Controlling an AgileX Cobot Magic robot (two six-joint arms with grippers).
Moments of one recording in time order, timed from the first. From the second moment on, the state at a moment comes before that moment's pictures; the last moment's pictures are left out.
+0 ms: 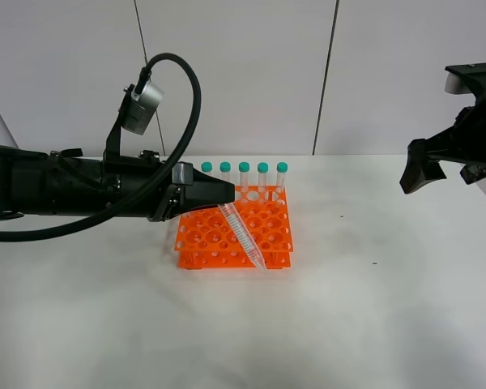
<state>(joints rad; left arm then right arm) -0.41 1.49 -0.73 -1.73 0.61 1.34 0.04 1.49 -1.22 0.10 1.05 -0.17</state>
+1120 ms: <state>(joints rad) -0.41 1.49 -0.73 -1.73 0.63 1.34 0.04 0.56 -0.58 0.05 1.04 -0.09</state>
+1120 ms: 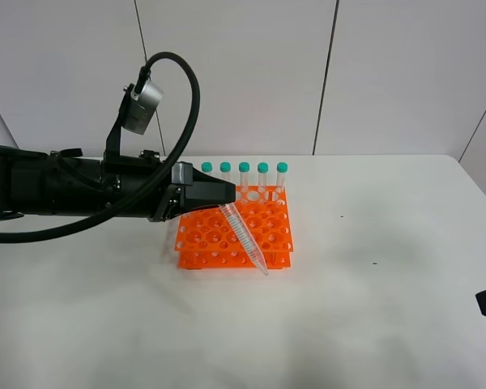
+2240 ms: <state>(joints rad) -0.41 1.33 -0.73 -1.73 0.66 1.24 0.04 -0.01 -0.50 0.01 1.02 -0.02</state>
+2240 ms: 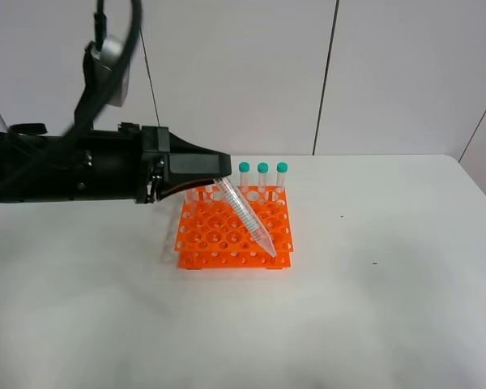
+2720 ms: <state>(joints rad) -0.41 1.19 -0.74 -1.72 0.52 1.38 0.04 -0.01 -0.50 0.01 1.02 -0.02</state>
